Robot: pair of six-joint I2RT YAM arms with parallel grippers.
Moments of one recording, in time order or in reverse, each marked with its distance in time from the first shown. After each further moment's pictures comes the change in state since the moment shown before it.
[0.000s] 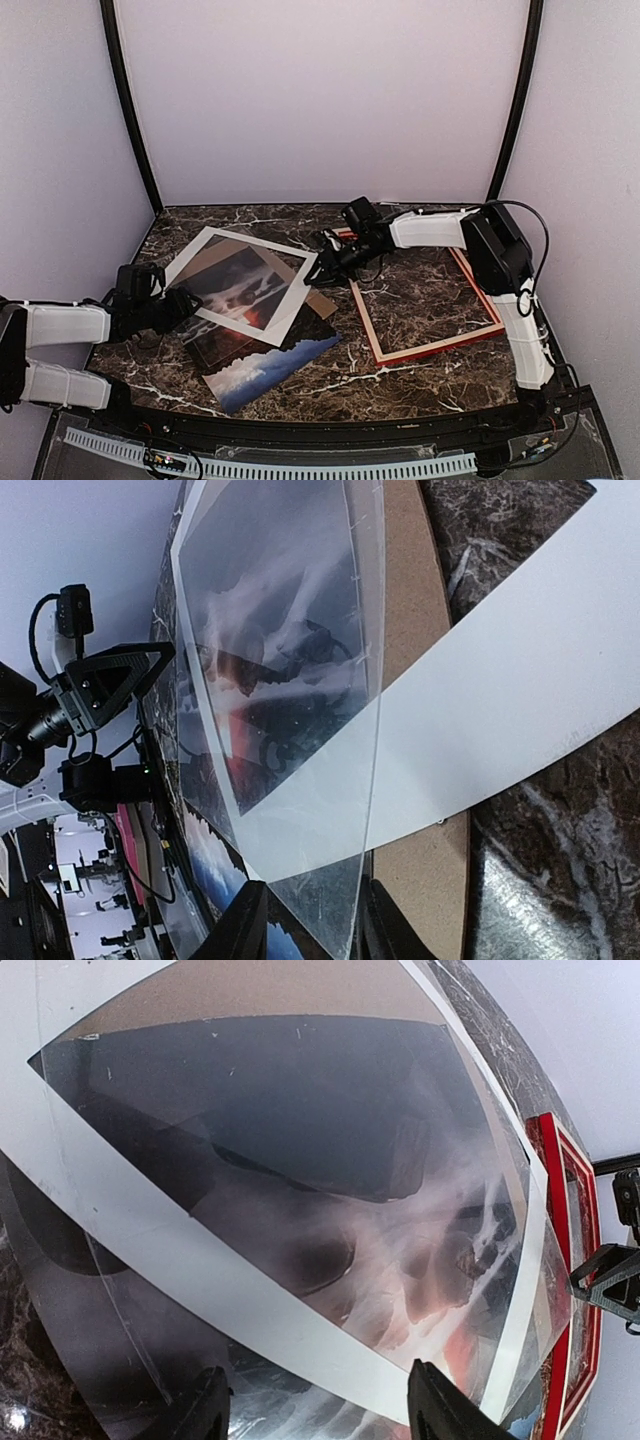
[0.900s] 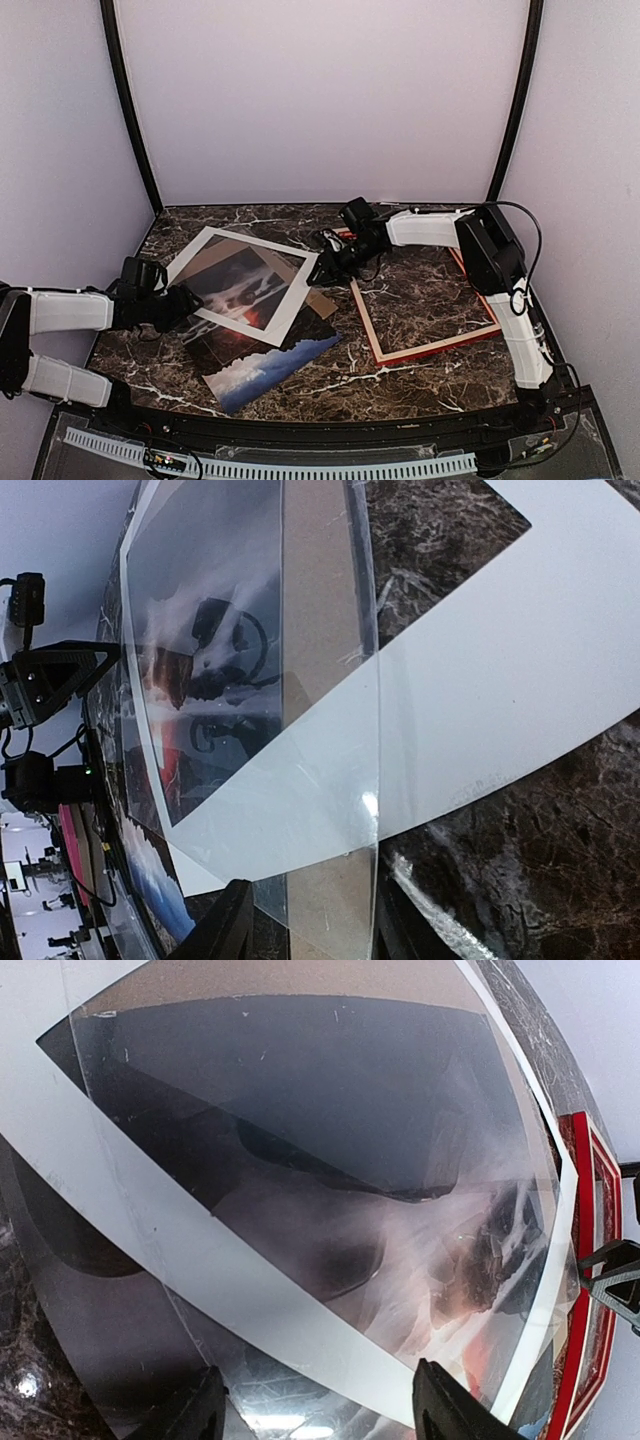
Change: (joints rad) left arm 0.005 0.069 0.089 -0.124 -0.012 -0.011; right arm -0.012 0.053 0.066 -0.076 0.095 -0.122
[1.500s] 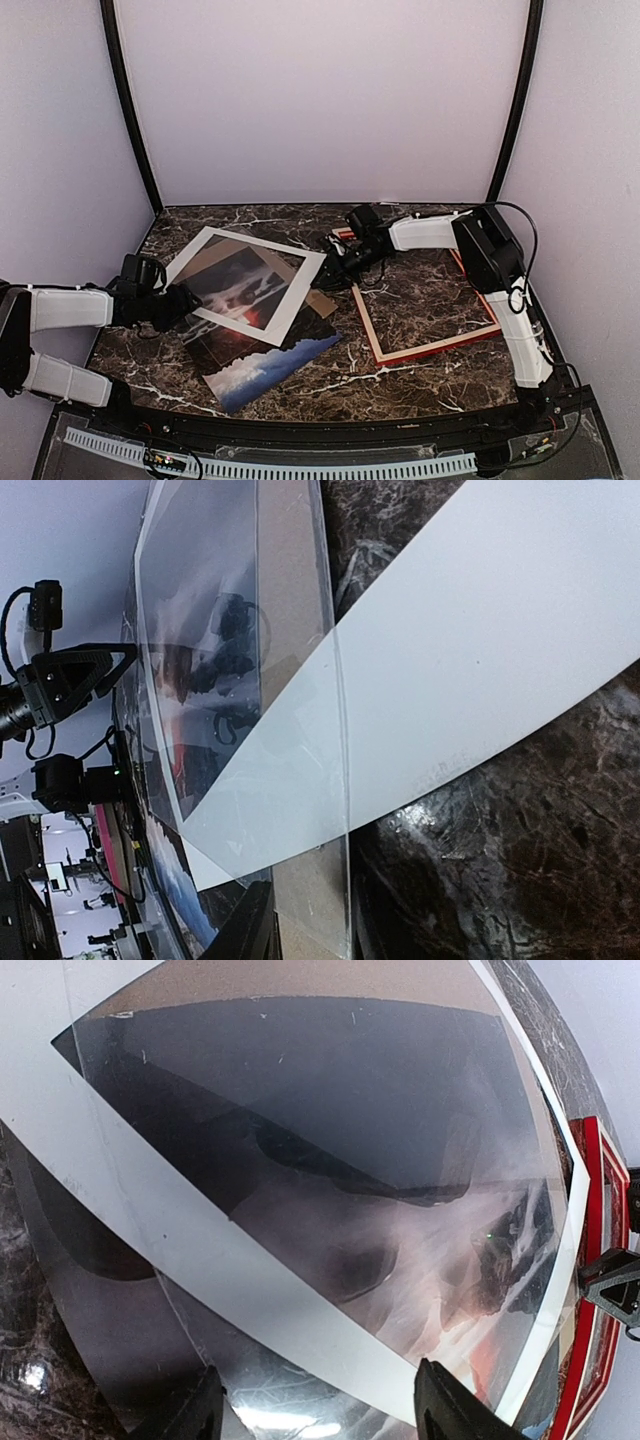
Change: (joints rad) left arm 0.011 0.009 0.026 -0.050 -0.004 0.004; right arm -0.027 0.026 -0.036 0.069 -0.098 0.055
